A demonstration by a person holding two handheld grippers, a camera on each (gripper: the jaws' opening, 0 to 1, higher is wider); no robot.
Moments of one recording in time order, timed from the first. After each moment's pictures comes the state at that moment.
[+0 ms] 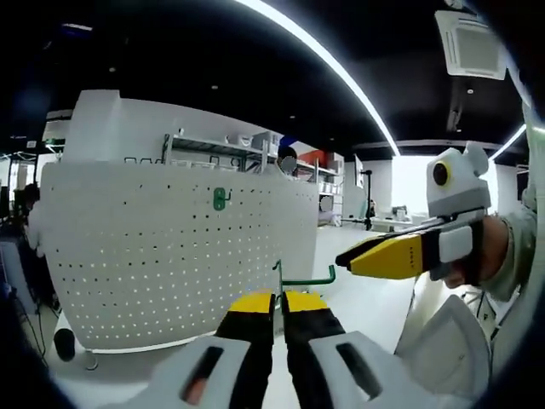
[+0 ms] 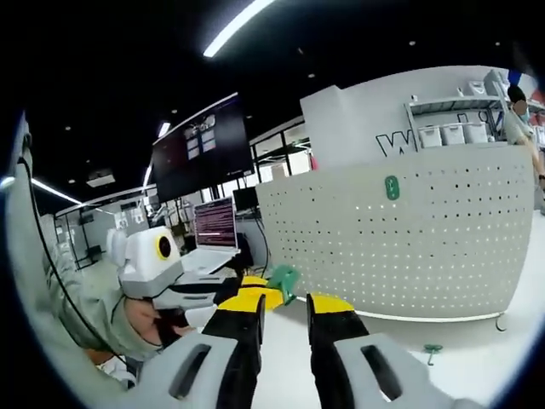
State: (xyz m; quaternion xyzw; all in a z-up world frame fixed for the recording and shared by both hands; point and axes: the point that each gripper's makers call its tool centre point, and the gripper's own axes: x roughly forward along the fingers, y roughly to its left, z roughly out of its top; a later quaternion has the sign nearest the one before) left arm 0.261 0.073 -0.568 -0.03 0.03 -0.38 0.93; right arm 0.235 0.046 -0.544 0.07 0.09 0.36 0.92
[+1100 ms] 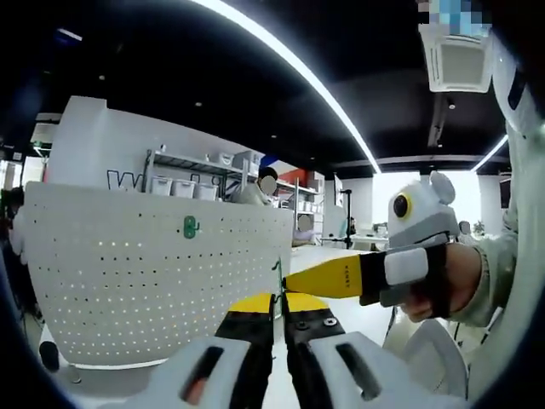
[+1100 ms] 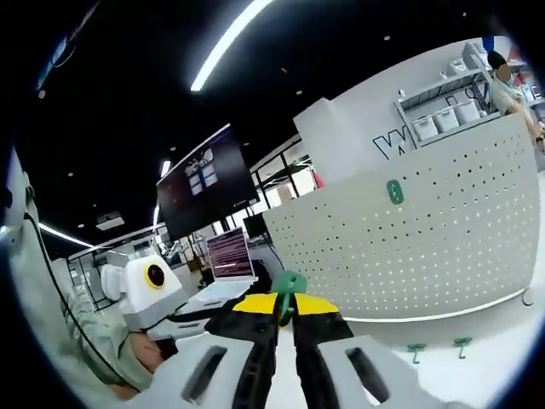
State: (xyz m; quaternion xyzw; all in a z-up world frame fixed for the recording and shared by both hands) left arm 0.244 0.050 -0.540 -0.04 -0.01 -0.42 0.91; right arm 0.238 0.047 -0.527 0.16 0.07 0.38 0.91
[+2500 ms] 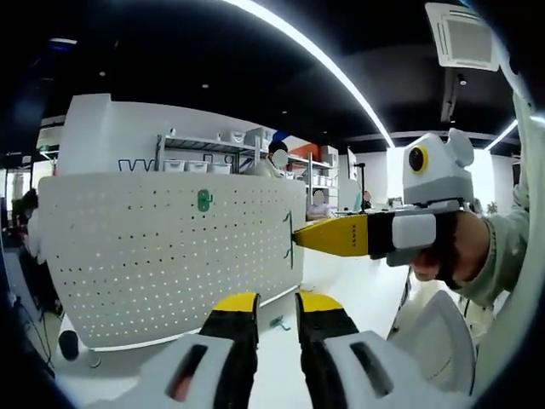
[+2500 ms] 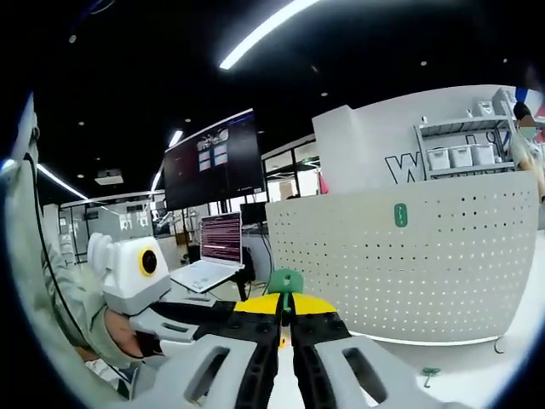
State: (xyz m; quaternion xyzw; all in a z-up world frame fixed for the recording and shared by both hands) left arm 0.234 0.066 -0.572 0.00 0.05 -0.37 0.93; right arm 0.236 0.046 -0.528 0.05 0.04 0.37 0.93
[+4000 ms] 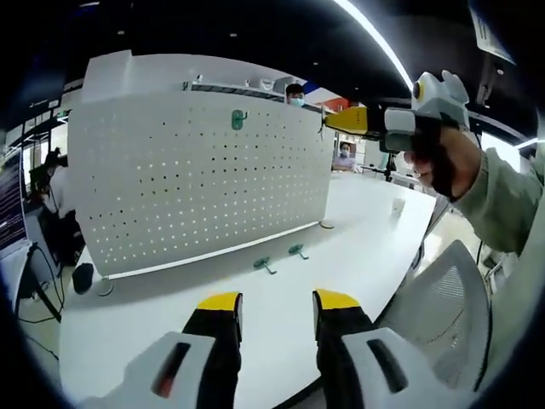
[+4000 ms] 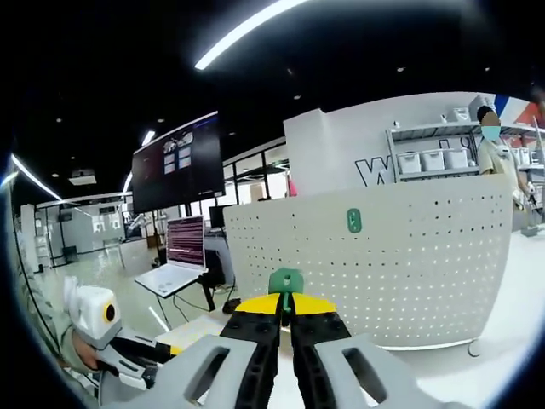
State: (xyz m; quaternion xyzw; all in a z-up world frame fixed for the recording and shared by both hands) left arm 0.210 0.109 -0.663 0.02 0.18 -0.31 0.93; right arm 0.279 -0.003 -0.526 0.05 0.03 0.29 0.95
